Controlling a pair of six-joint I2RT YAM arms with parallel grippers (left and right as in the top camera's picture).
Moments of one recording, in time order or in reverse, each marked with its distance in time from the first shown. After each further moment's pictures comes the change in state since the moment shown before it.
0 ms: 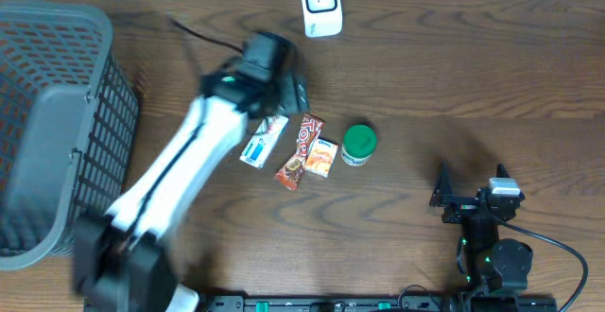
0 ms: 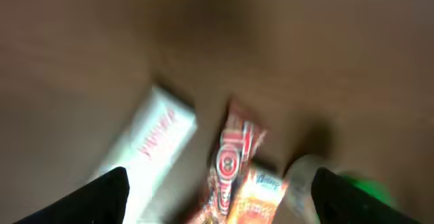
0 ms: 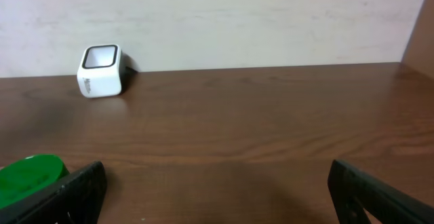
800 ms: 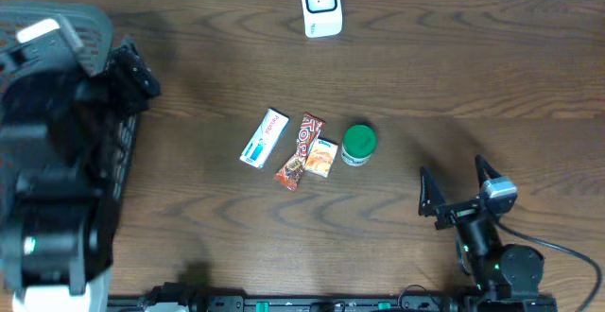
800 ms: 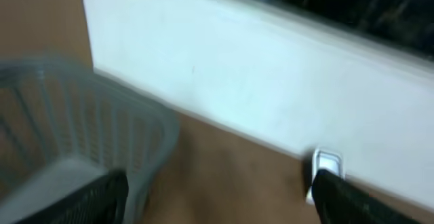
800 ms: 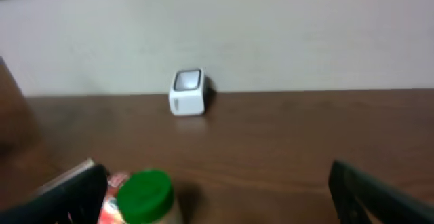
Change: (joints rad) left arm 0.413 -0.679 0.023 0.061 -0.208 0.245; right arm 0.000 0.015 0.129 -0.069 -0.277 0.108
